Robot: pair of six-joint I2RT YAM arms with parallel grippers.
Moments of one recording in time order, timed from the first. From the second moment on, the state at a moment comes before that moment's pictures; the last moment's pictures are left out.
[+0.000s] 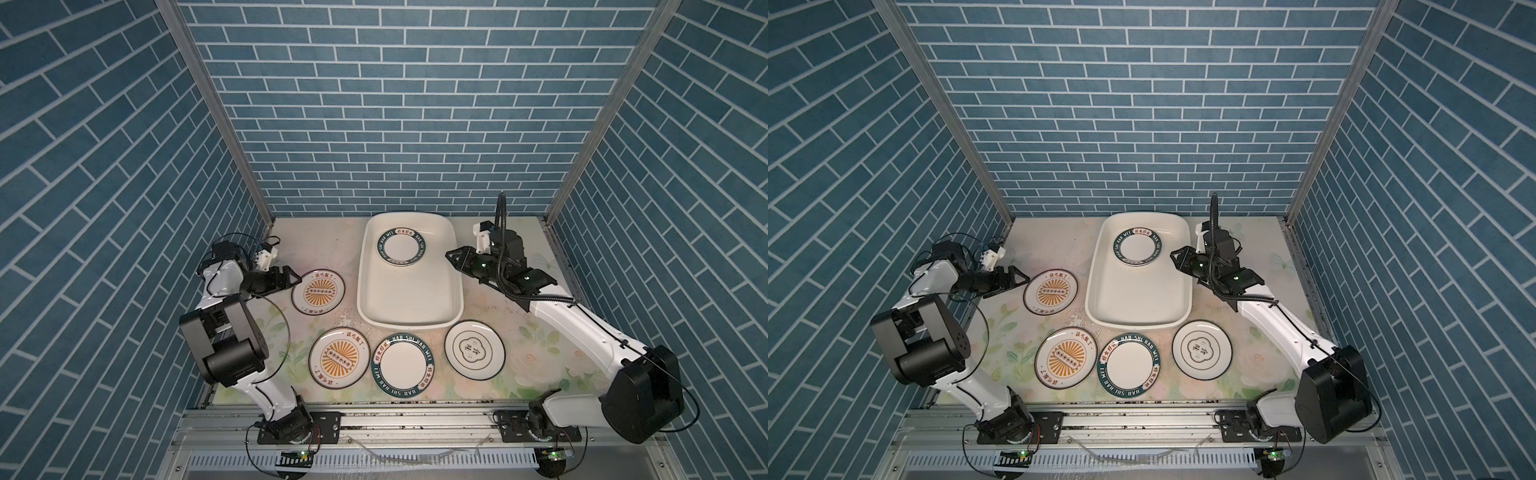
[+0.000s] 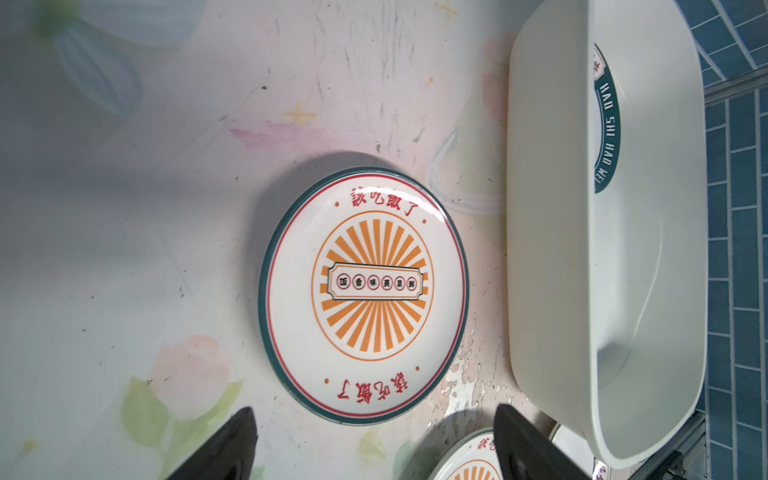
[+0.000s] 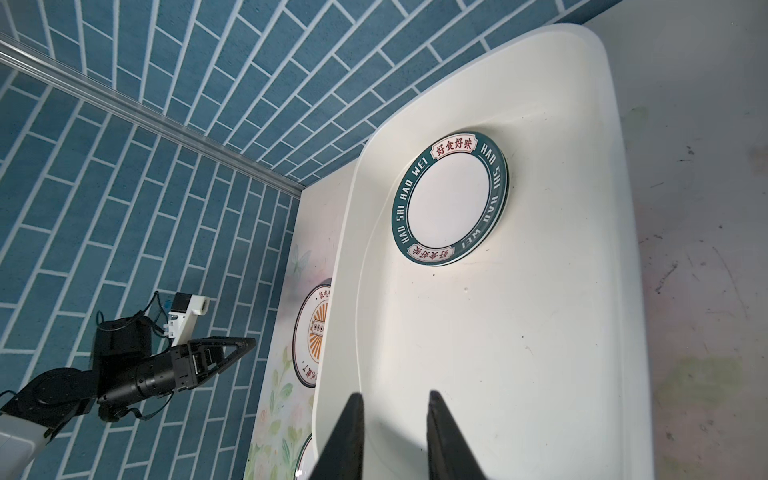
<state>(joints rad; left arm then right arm) 0.52 1.75 1.32 -0.93 0.66 0.34 0.50 1.35 1.07 -0.19 -0.27 0.75</state>
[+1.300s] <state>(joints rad) 0.49 2.16 1.51 -1.07 0.76 0.60 0.47 1.45 1.03 -0.08 -0.34 0.76</state>
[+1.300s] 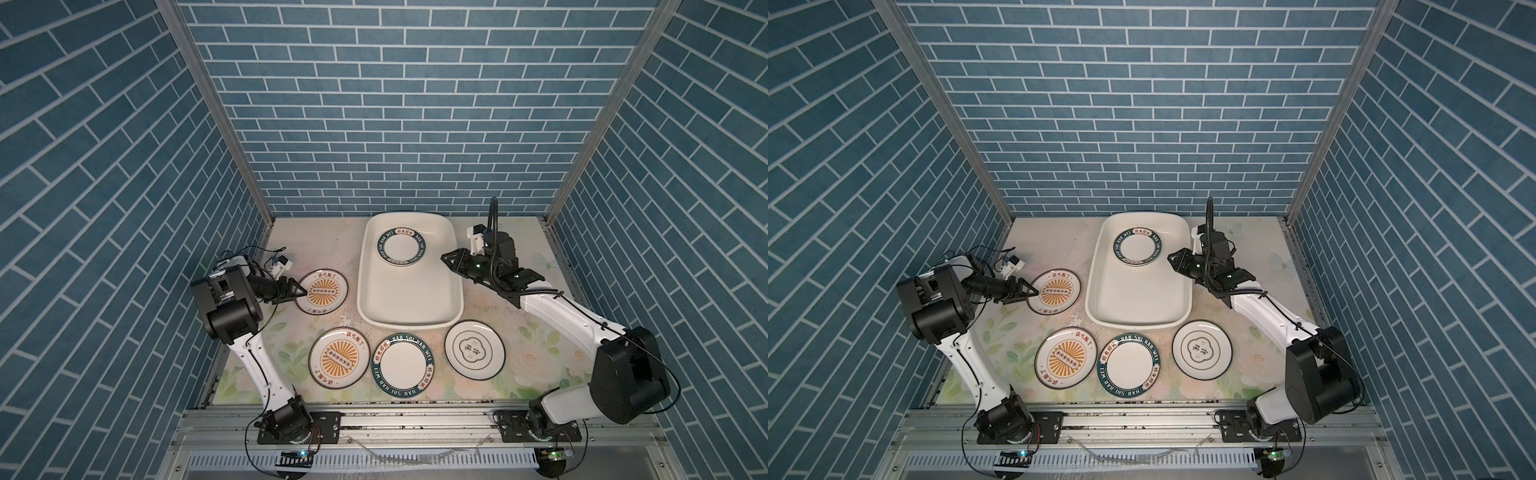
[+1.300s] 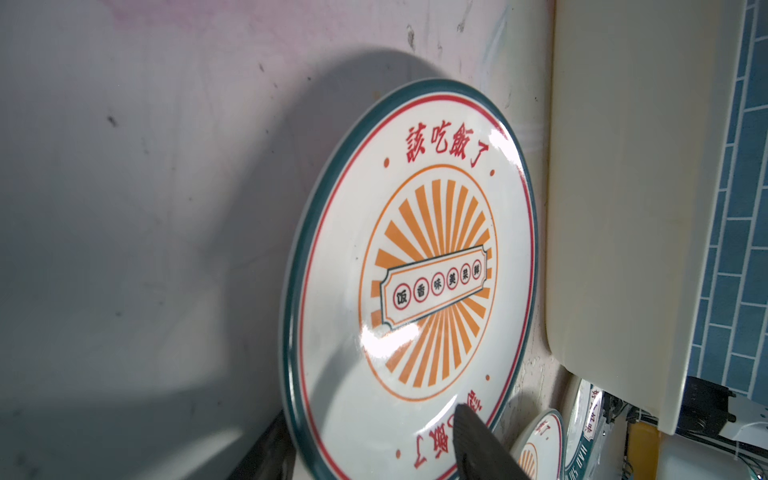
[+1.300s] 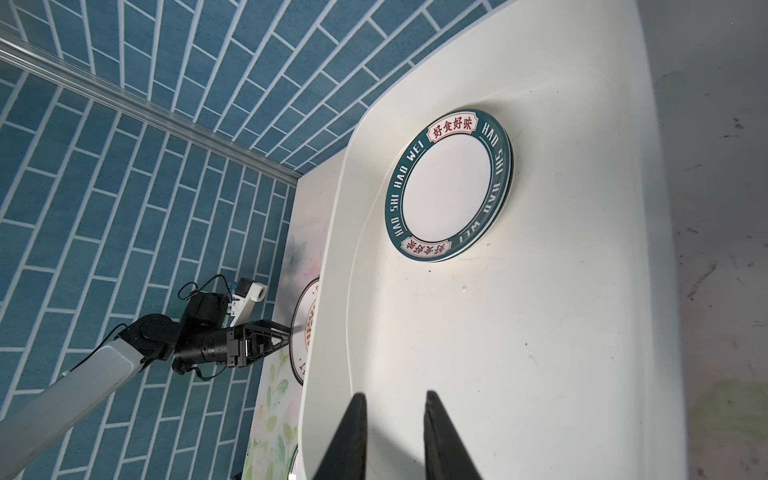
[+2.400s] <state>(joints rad) 0.48 2.25 1.62 -1.16 0.74 0.60 0.47 1.48 1.03 0.00 -0.37 0.81</state>
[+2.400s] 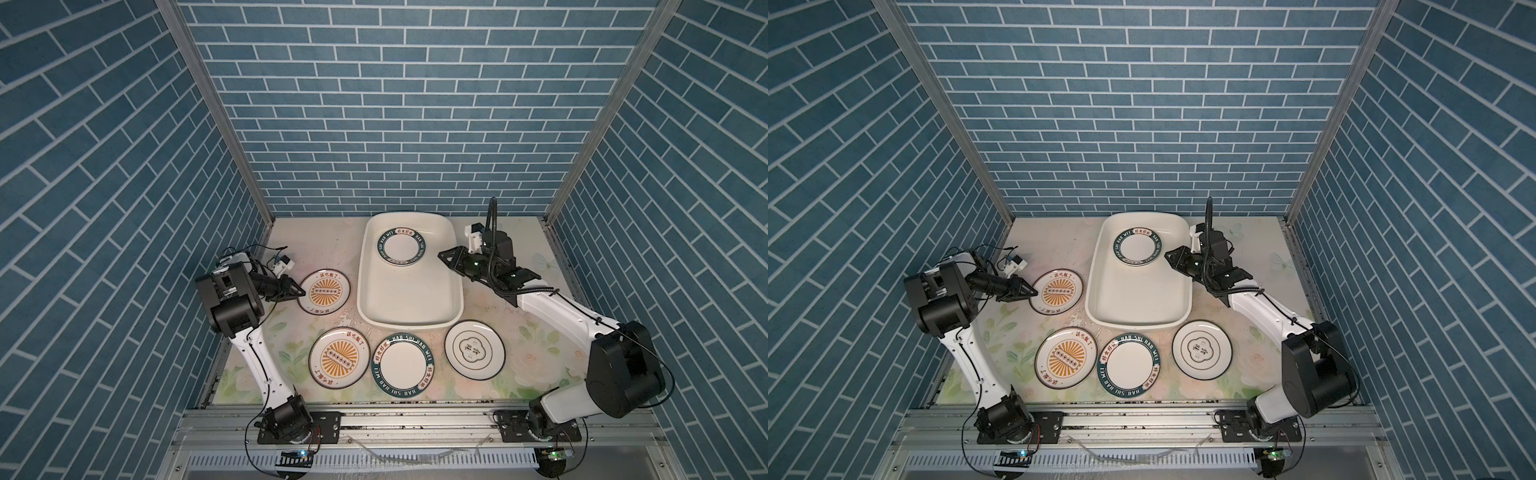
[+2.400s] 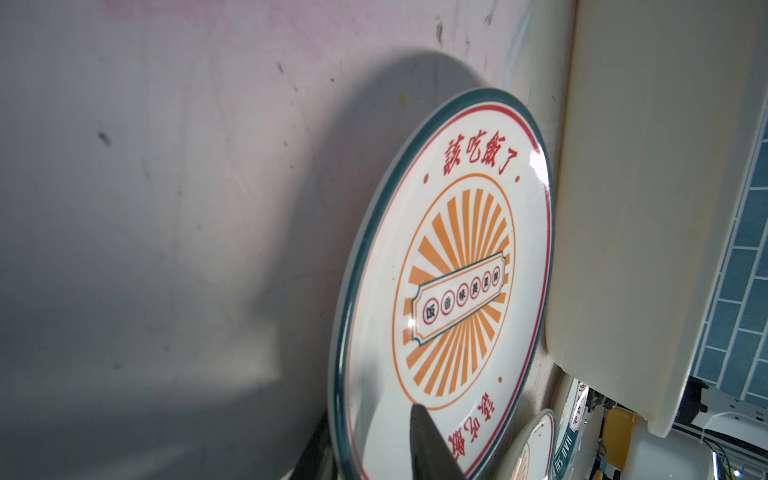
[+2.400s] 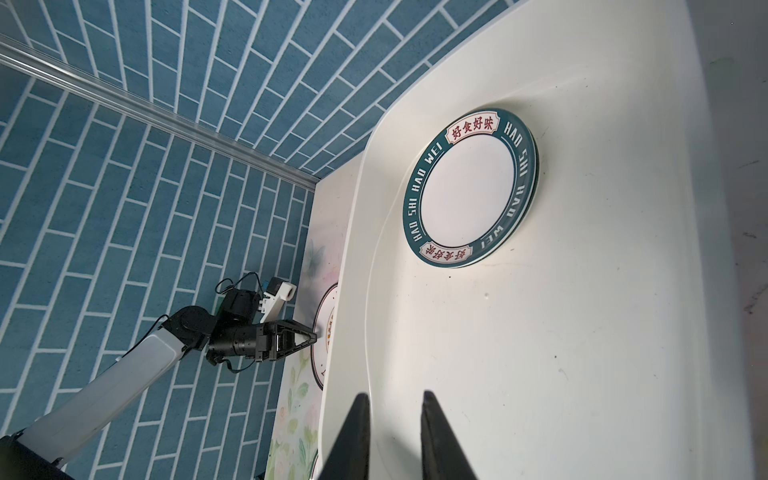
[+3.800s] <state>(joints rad) 0.47 2.15 1.73 -1.22 0.79 0.55 0.47 1.51 1.03 0.06 -0.40 0.84</state>
